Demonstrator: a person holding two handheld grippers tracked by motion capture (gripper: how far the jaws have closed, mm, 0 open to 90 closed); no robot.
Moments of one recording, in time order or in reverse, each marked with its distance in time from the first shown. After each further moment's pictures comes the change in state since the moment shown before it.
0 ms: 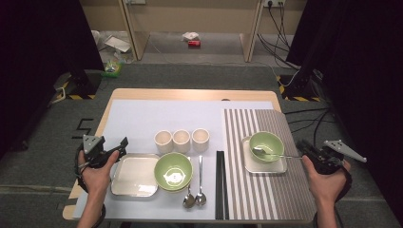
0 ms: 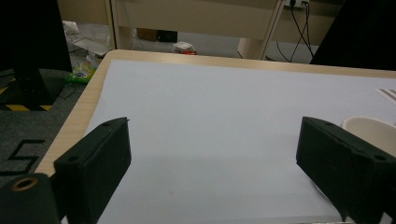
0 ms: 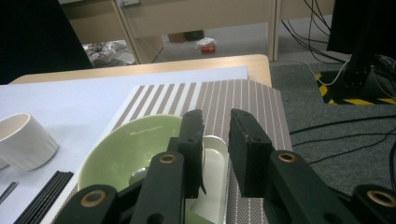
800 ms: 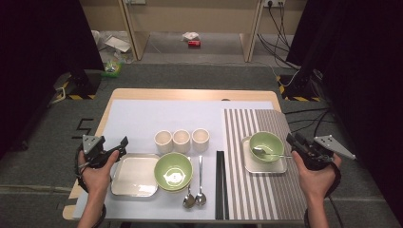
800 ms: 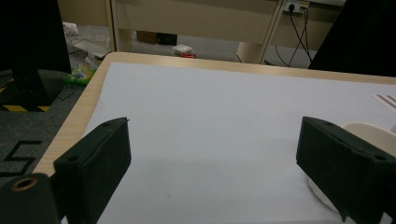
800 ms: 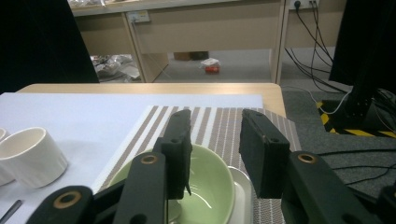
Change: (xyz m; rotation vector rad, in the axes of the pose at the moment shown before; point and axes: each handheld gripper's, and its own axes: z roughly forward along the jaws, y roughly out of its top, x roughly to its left) left arm 0.000 0.000 0.000 -0.011 -0.005 -0.013; right arm 0.030 0.009 0.010 -0.065 0.010 -0.073
